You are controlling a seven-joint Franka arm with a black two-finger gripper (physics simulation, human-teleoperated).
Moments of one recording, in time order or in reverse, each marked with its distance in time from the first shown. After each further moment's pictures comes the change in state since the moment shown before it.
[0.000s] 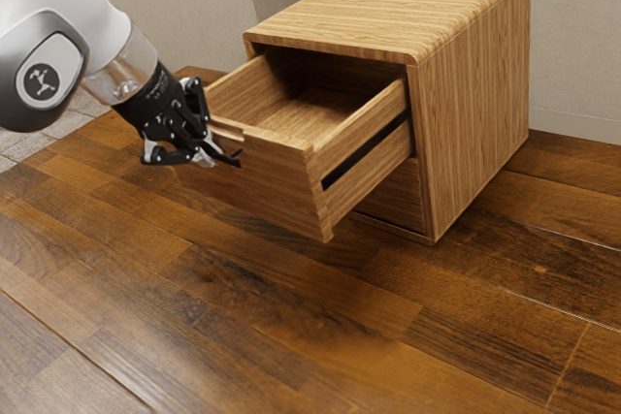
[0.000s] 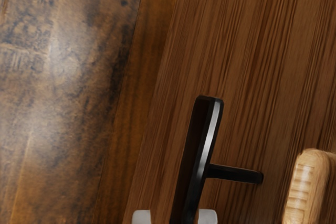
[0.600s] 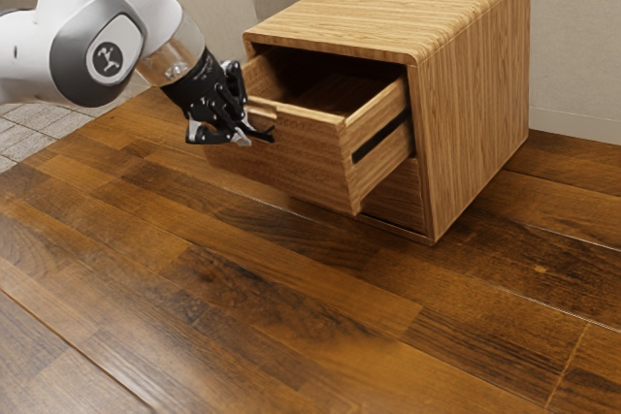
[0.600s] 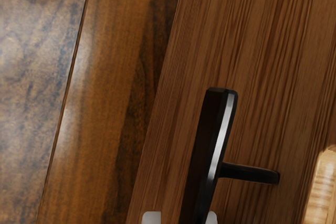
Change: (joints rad) arm 0.001 0.202 0.000 0.203 -0.041 0.002 0.010
